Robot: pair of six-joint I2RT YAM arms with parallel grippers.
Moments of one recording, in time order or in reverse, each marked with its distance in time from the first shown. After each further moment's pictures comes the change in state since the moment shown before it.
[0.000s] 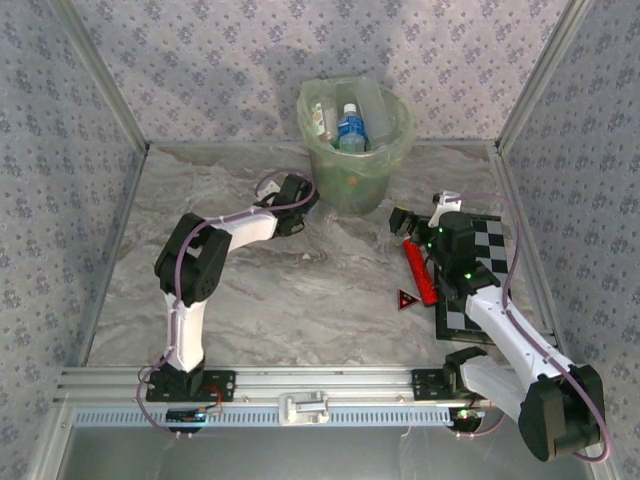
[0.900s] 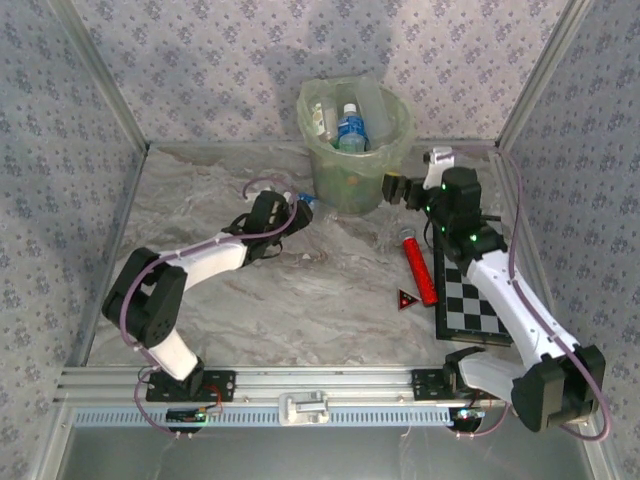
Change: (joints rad) left arm 0.000 -0.370 -0.378 0.140 0.134 0.402; right arm -0.001 0.129 0.339 -0.158 -0.090 -0.161
